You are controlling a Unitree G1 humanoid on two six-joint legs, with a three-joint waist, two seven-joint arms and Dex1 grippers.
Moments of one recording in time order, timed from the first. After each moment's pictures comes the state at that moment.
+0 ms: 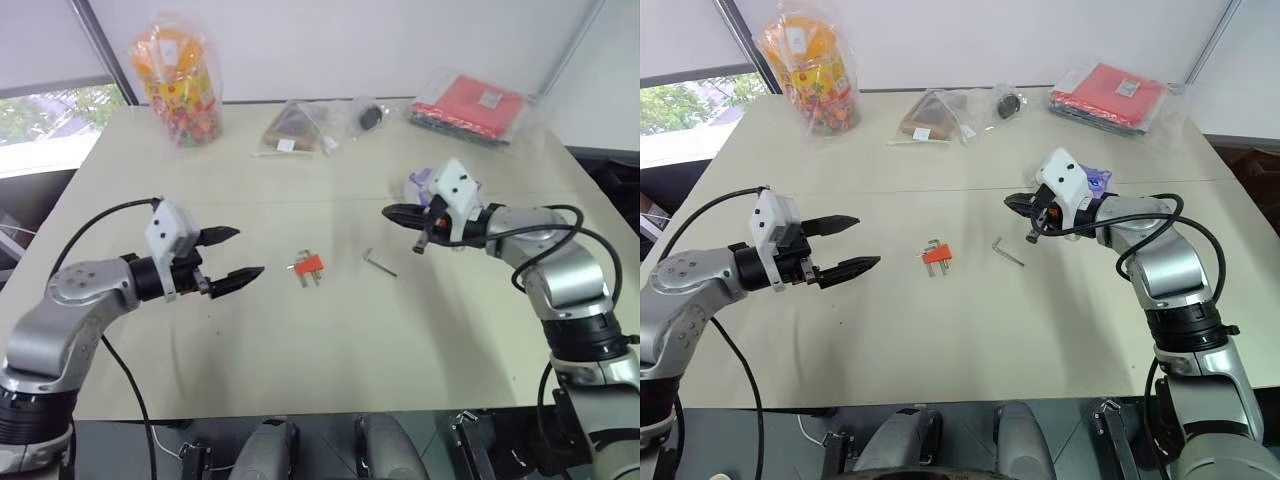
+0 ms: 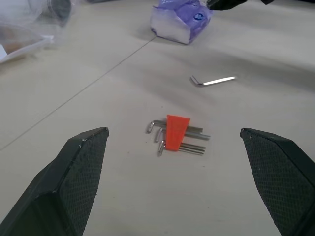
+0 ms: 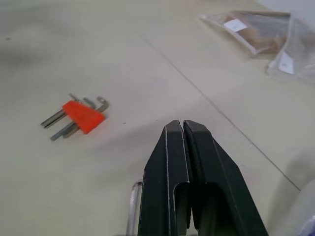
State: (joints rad) left arm -0.24 0.79 0.17 -0.34 -0.59 0.58 -0.89; right arm -0.61 -0.69 0.07 -0.09 0.28 0.55 0.87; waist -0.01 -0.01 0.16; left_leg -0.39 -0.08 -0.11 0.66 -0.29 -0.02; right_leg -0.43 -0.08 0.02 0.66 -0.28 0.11
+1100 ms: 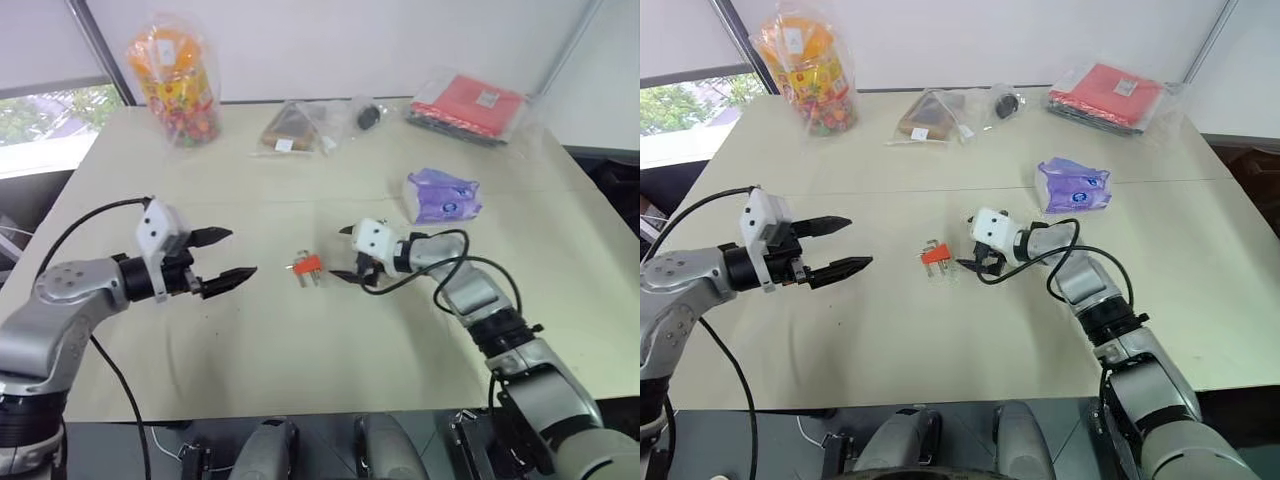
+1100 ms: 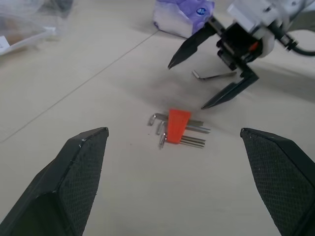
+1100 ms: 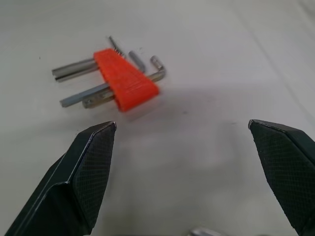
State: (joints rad) left arm -0.21 0.81 0.21 -0.37 -0.62 0.63 -0.89; right arm -0.67 -0.44 0.35 0.35 -0.07 0.07 0.85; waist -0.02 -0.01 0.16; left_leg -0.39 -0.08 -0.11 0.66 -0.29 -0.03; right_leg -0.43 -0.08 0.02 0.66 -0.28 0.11
